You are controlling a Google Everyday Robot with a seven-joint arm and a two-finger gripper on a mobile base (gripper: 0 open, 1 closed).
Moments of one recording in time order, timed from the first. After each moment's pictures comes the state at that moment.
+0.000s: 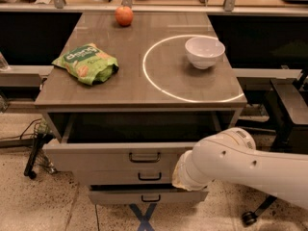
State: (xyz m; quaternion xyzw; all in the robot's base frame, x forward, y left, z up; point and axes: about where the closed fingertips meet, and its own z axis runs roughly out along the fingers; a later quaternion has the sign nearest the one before) arm 0.419 -0.083 0.613 -0.68 0.71 0.02 0.17
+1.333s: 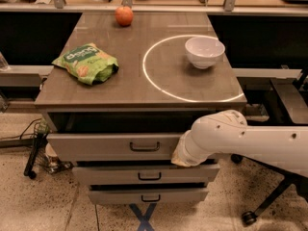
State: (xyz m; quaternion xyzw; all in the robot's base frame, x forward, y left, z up) arm 0.497 -0.088 0.601 -0.62 0.76 0.03 0.20
